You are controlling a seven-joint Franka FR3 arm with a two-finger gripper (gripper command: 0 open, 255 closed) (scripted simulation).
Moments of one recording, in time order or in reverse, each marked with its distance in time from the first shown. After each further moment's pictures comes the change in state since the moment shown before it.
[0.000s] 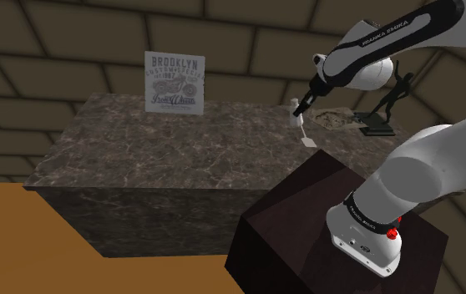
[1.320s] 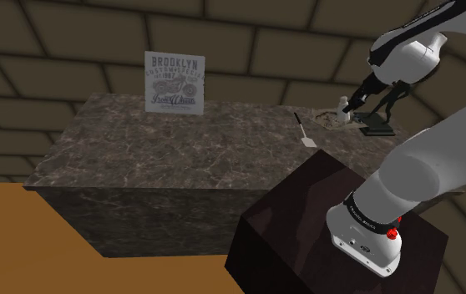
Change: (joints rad) arm -0.026 0.173 -0.555 0.264 0.094 -0.155 -0.663
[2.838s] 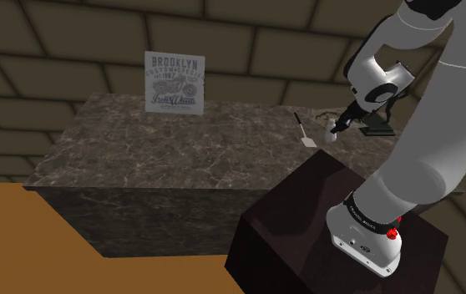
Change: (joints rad) arm 0.083 0.536 0.023 0.087 0.969 0.042 -0.757
